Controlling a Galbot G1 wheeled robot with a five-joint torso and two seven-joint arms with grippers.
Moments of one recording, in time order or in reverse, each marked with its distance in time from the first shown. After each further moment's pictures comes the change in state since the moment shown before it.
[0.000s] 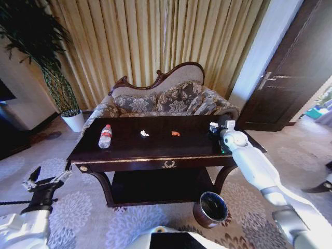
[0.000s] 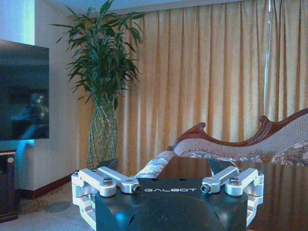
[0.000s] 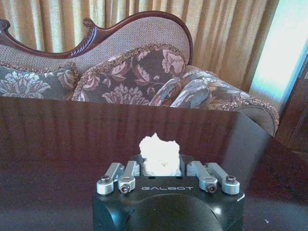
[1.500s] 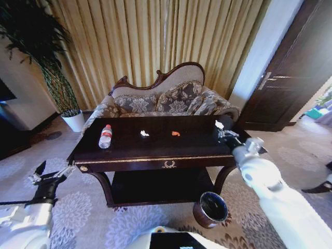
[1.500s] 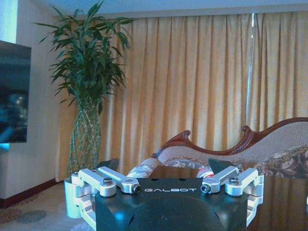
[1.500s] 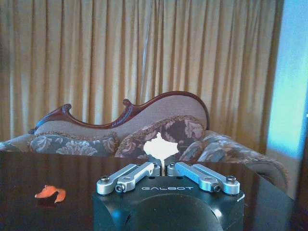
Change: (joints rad) left arm -0.059 0.108 0.009 0.042 -0.083 -0.007 0.006; right arm -0.890 0.004 0.554 0.991 0.025 0.099 0.117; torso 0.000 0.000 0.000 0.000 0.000
